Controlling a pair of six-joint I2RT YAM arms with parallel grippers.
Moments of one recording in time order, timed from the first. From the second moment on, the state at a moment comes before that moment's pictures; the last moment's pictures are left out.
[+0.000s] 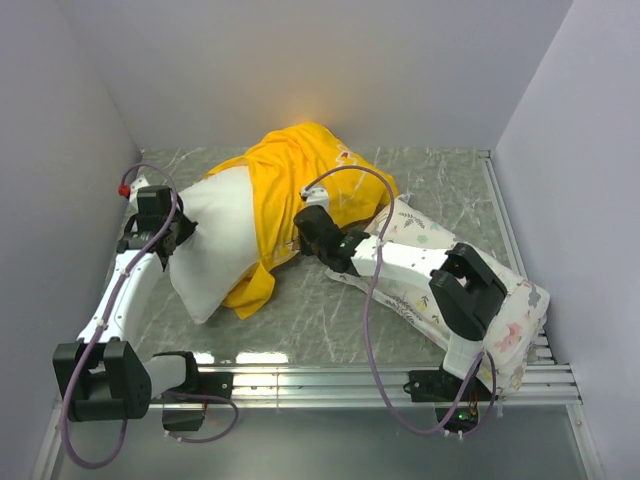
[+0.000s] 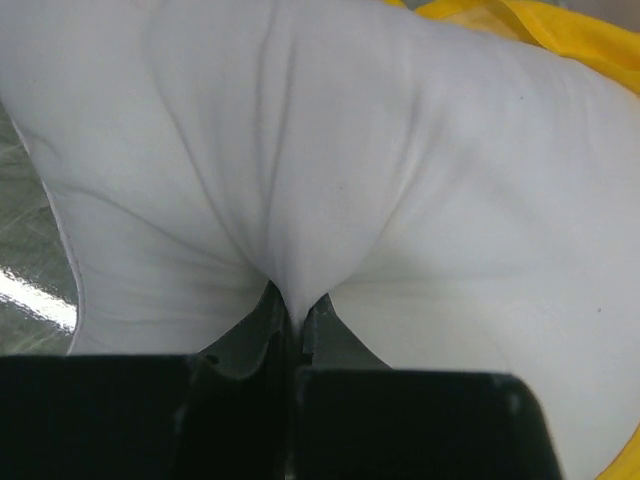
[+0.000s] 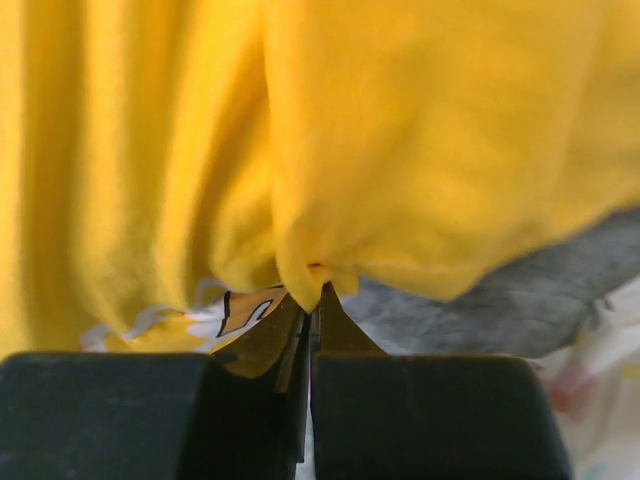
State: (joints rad) left arm 0.04 1.18 0.91 -0.41 -0.15 -0.69; right arm 0.88 1.78 1.21 -0.07 0.39 0.46
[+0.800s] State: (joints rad) left arm -0.22 1.20 1.13 -0.58 -0.21 -0.52; right arm 0.71 1.73 1.45 -0.35 0.37 0.43
